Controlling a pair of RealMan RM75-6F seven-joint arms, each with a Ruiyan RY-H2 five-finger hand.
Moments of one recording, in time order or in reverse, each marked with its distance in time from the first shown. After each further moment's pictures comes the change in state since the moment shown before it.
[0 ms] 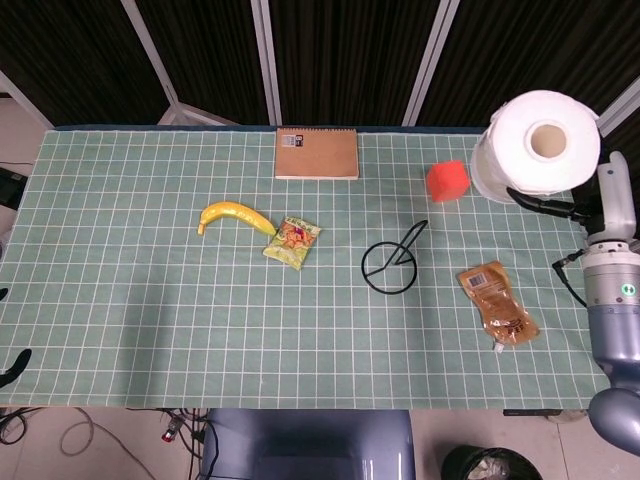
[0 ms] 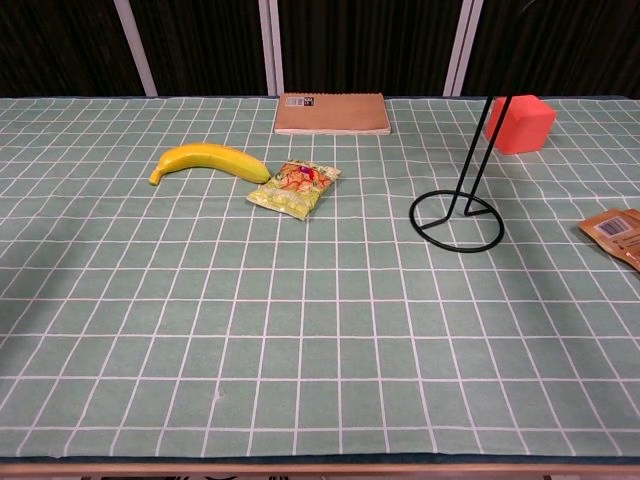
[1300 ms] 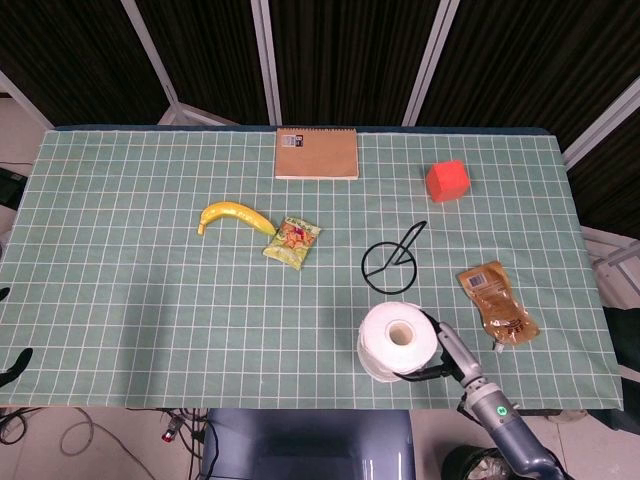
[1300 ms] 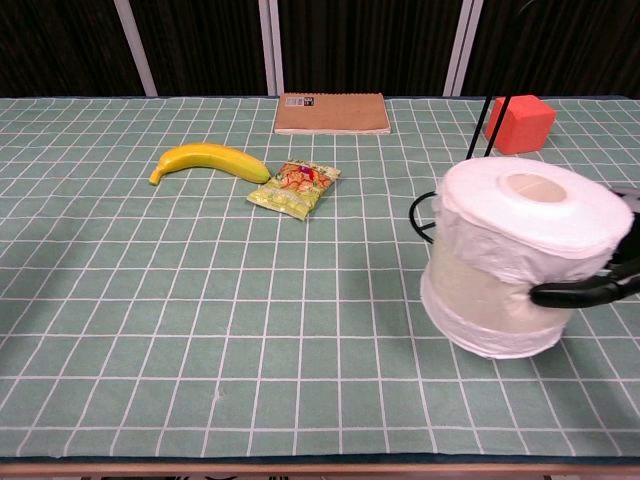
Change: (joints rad) left arm -0.006 0.000 -0.004 0.003 -0.007 -0.013 -0.002; right arm -0.124 -0.474 -0.601 0.215 -0.809 -0.111 0.380
